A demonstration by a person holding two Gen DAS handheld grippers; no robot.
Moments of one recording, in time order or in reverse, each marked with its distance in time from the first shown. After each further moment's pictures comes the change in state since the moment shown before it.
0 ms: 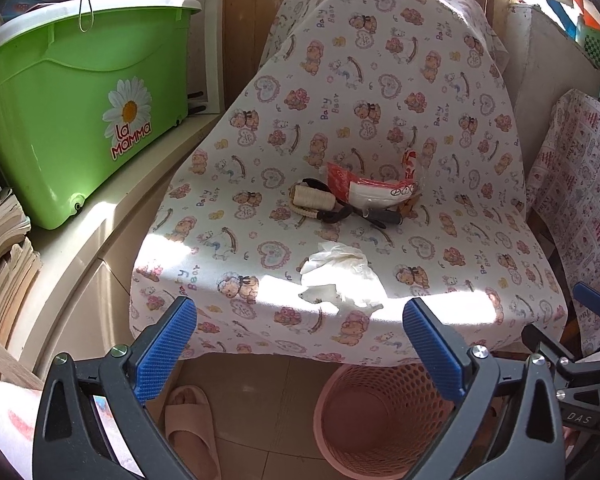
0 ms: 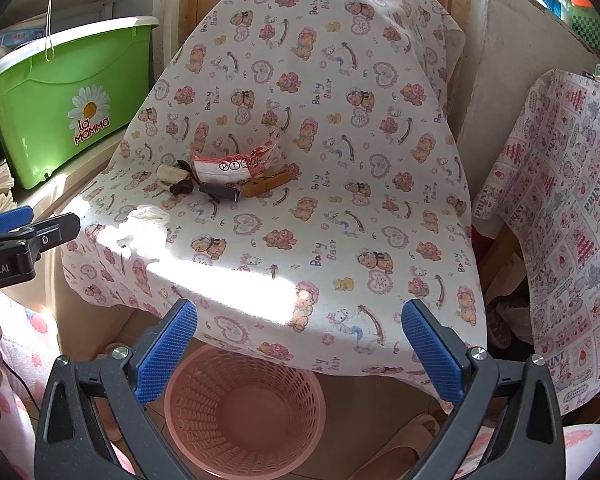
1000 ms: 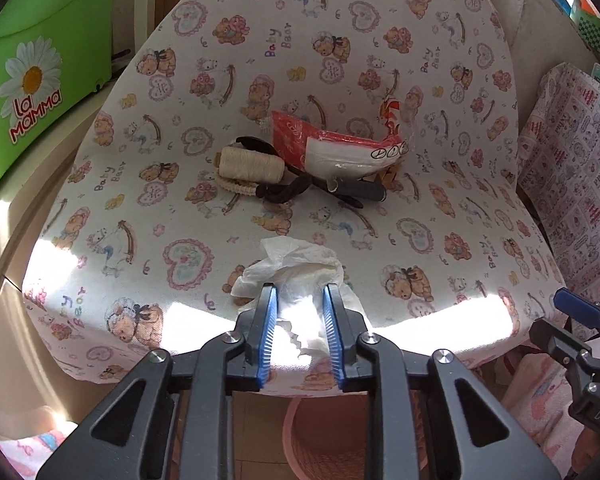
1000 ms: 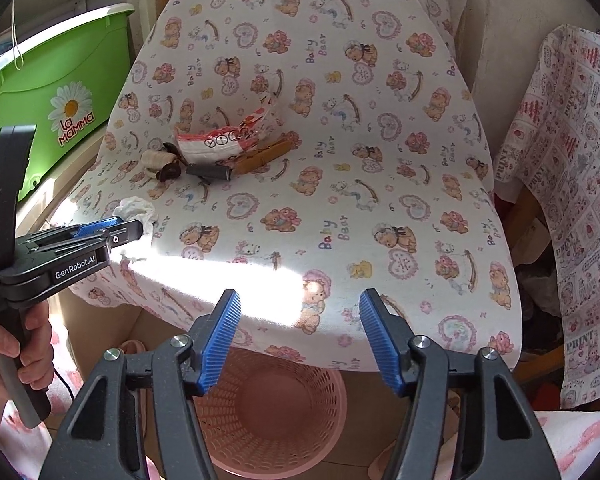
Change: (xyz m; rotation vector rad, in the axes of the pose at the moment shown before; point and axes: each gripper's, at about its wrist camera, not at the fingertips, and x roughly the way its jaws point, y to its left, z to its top) left arm 0.099 -0.014 0.009 0.045 0.158 -0.167; right arm 0.043 -0.014 0.008 0.118 0.120 0.065
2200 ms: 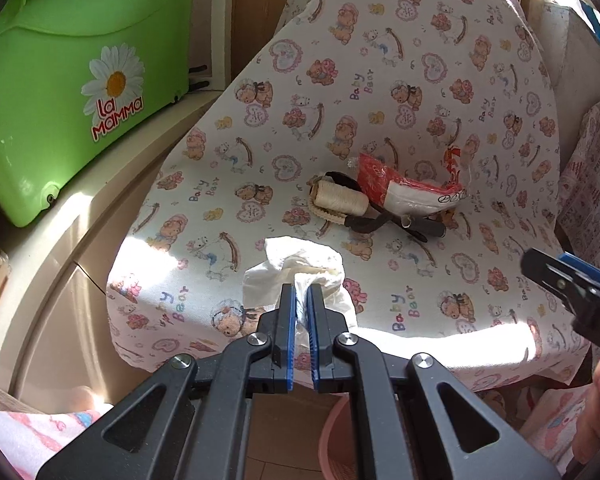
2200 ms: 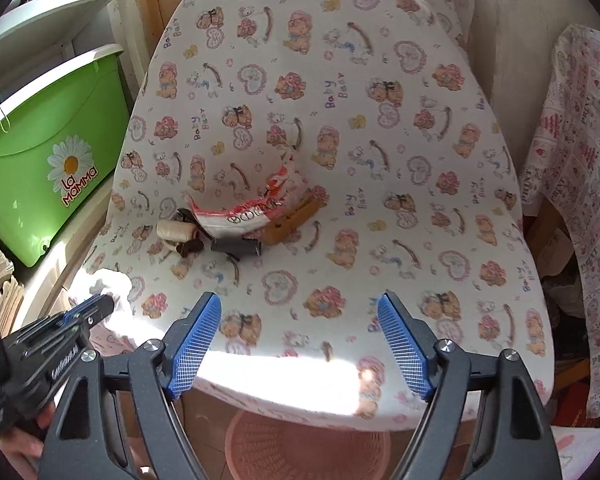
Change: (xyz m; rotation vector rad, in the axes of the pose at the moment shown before) left arm -0.042 0.028 0.000 -0.074 -0.089 0.216; right arm 0.030 0.040 0.069 0.068 -0.054 0.053
